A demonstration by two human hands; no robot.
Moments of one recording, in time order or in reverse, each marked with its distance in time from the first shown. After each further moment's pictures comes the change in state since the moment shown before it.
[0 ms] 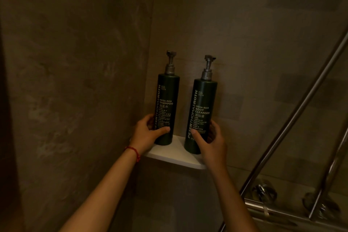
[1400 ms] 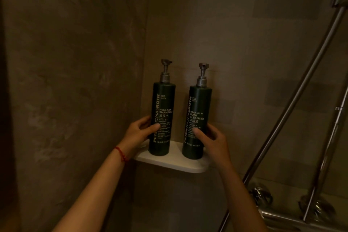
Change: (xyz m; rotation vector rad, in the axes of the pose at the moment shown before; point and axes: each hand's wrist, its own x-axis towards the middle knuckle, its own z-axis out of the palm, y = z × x) left_hand -0.005 0.026 -0.015 -0.191 -0.145 -0.104; right_hand 0.013 -0.023 -0.024 0.072 -0.175 0.091
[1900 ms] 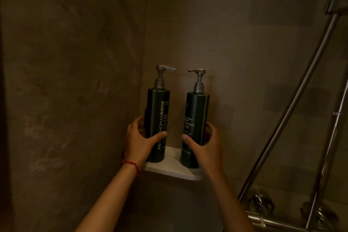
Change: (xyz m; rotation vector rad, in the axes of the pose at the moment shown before) left_hand 0.000 -0.009 0.024 0.298 0.433 0.244; right_hand -0.004 -0.004 0.022 -0.219 0.193 -0.042
